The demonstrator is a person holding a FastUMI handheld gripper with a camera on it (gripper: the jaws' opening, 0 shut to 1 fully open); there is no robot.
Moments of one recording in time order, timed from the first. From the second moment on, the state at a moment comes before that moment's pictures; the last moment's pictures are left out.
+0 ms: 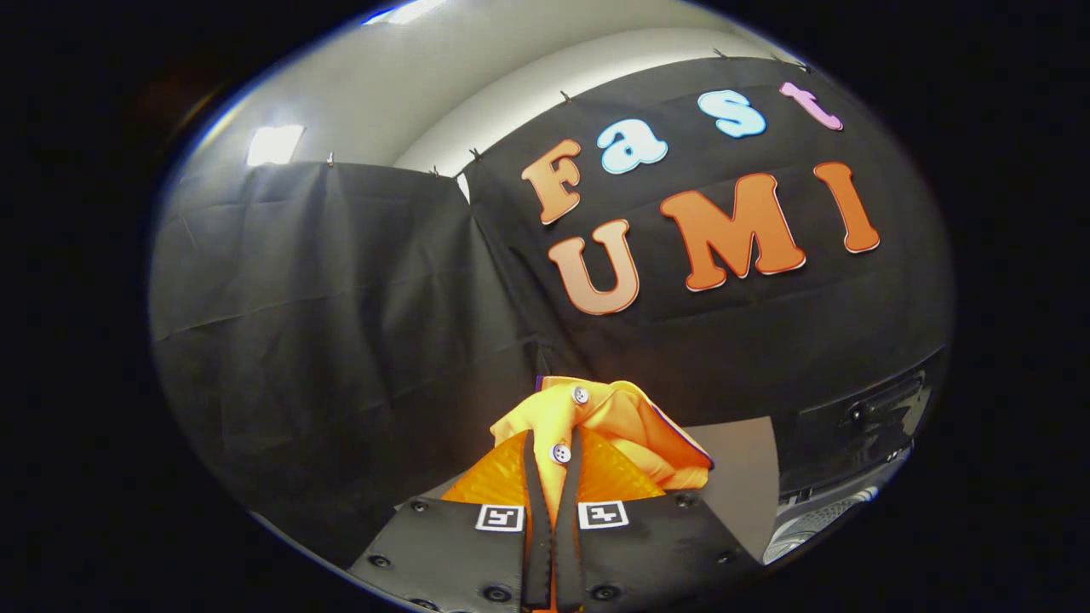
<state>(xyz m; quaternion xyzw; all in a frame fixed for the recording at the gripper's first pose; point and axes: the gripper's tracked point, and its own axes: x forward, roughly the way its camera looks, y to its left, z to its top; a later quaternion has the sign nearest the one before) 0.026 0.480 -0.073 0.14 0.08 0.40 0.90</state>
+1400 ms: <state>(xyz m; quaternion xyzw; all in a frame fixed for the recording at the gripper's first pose) 0.203 0.145 -0.305 0.09 0.21 0.26 0.94</state>
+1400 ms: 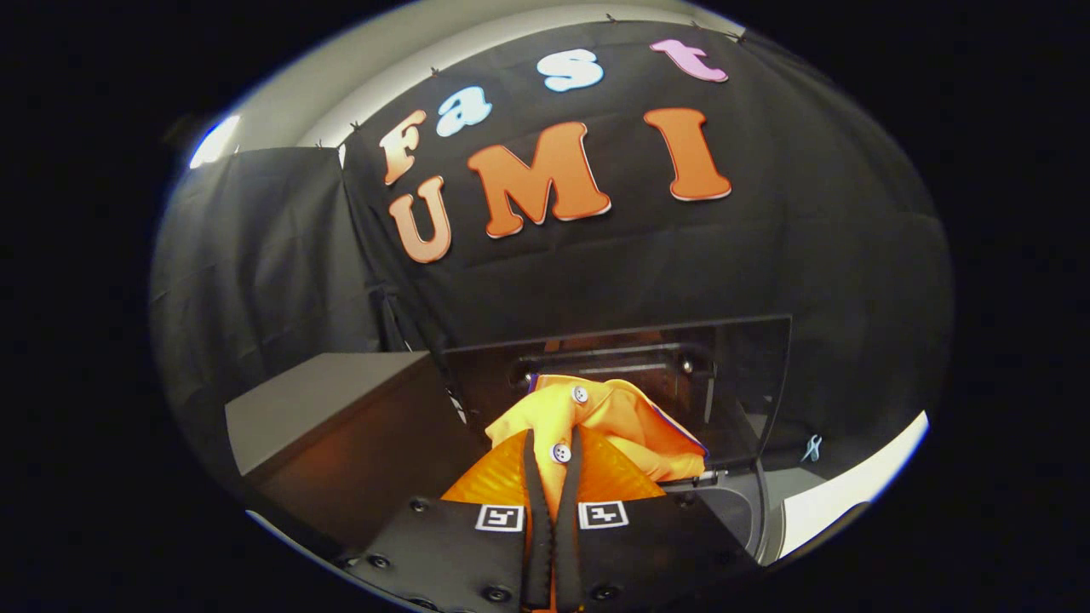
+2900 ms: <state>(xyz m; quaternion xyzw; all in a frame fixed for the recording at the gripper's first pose) 0.182 0.173 -0.581 0.01 0.56 0.18 0.81</state>
